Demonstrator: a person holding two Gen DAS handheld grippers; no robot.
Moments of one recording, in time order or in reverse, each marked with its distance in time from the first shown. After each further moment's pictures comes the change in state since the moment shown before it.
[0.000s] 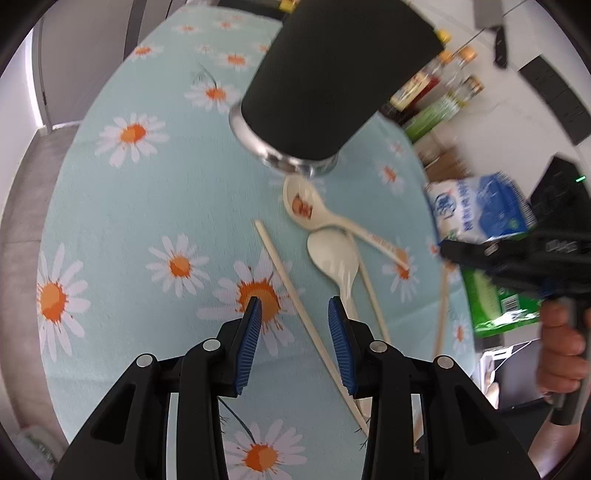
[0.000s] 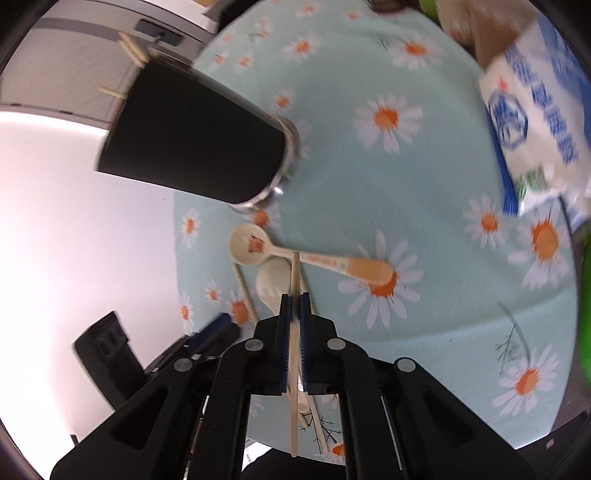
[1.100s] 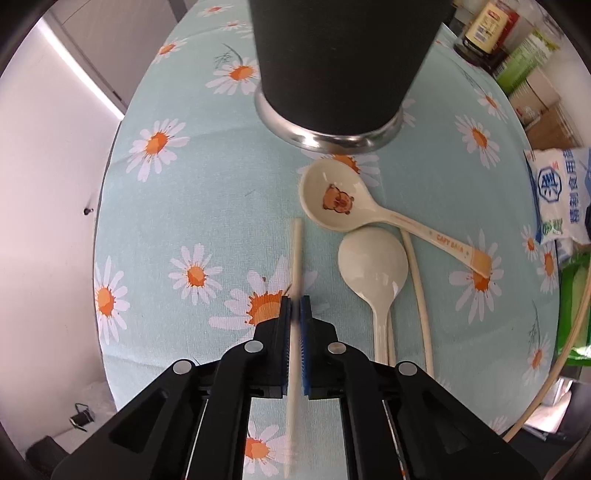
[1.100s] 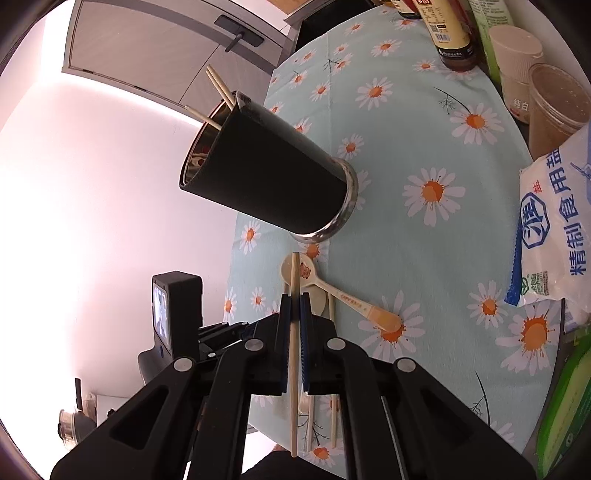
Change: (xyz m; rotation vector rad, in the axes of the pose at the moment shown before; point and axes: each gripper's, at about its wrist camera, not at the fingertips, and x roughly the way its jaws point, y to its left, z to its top) left arm 0.048 -0.049 0.022 -0.024 0.193 0.489; right arm -0.038 -0.006 0.024 -0.191 0.003 0.209
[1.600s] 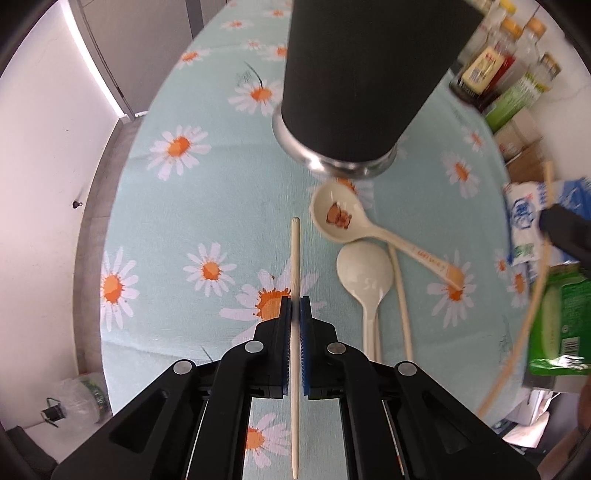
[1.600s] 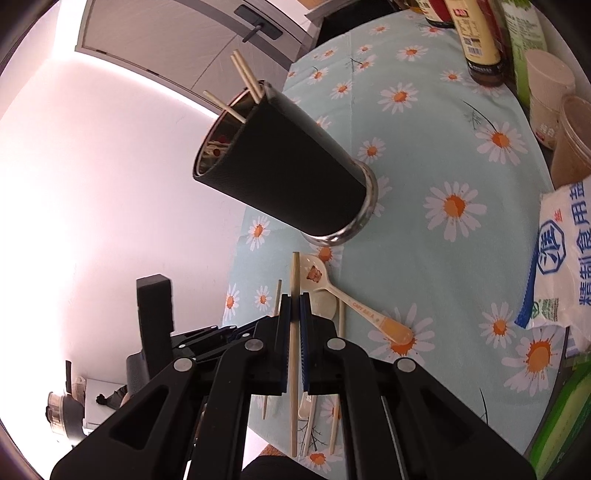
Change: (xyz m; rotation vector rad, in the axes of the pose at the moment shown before) left arm -0.037 0.038 -0.020 -0.072 -0.100 -0.097; right arm 0.012 0.023 0.006 -0.096 -0.002 -0.007
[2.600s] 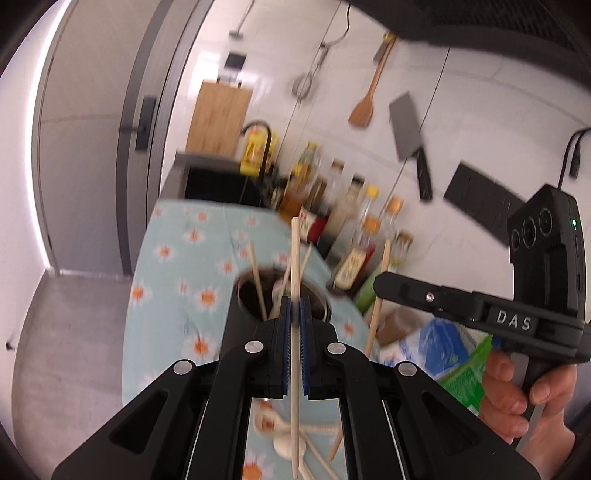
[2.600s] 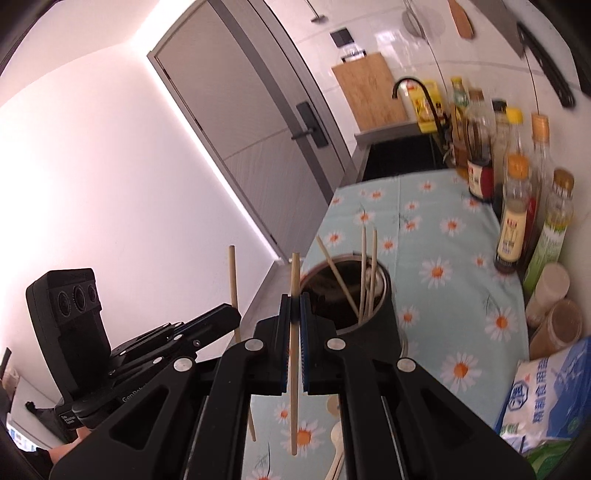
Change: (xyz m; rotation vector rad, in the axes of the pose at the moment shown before) left arm -0.159 0.016 0.069 0.173 -0.714 -0.406; right arm -0.048 0.134 0.046 -0.292 -0.455 -0.120
